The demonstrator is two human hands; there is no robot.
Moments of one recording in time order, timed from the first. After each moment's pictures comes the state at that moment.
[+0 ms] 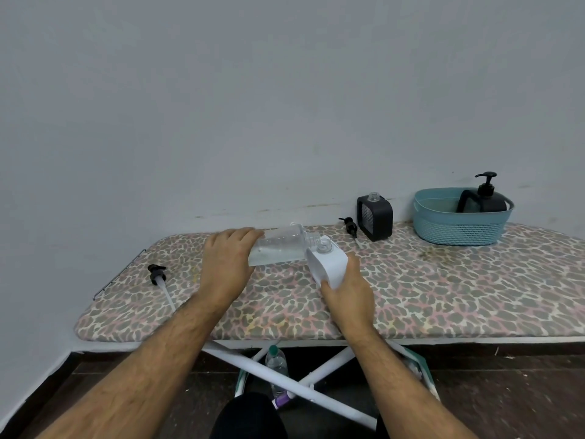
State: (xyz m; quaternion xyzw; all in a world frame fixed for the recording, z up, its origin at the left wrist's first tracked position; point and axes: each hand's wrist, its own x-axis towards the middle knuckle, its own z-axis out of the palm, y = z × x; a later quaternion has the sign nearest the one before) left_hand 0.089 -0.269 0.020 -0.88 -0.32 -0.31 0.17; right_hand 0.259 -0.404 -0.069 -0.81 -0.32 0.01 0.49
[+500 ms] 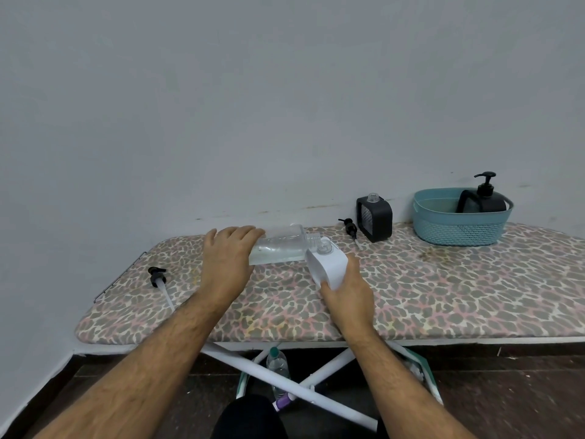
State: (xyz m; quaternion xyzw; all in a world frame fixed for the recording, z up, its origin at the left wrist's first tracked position) left_hand 0.092 -0.268 0.023 -0.87 -0.34 -0.29 0.19; right_hand 0.259 -0.405 -0.067 -0.80 -0.32 0.01 0.50
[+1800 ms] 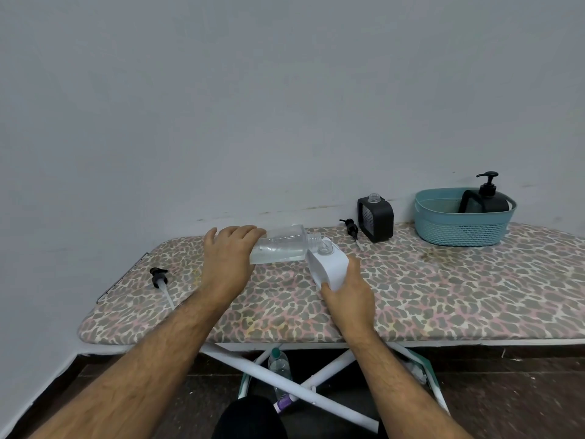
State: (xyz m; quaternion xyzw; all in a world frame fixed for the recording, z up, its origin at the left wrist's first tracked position) left_hand 0.095 -0.269 0.027 -0.87 -0.35 -0.27 0.19; right_hand 0.259 -0.406 -0.065 -0.81 -0.32 0.02 0.50
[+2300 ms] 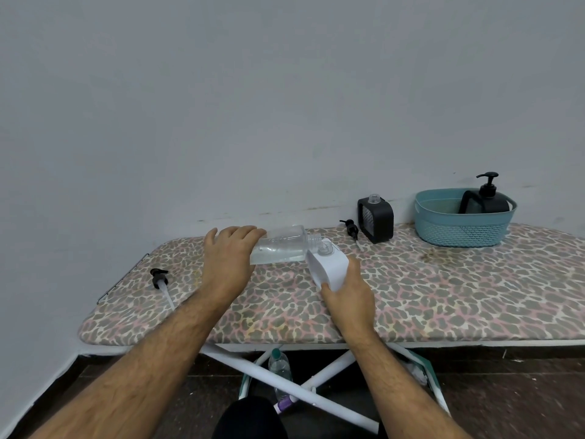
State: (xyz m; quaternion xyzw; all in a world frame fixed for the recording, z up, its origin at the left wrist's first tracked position) left_hand 0.096 -0.271 0.029 -0.87 -0.36 -0.26 0.20; right_hand 0.259 -0.406 -0.066 -0.80 -0.32 0.02 0.50
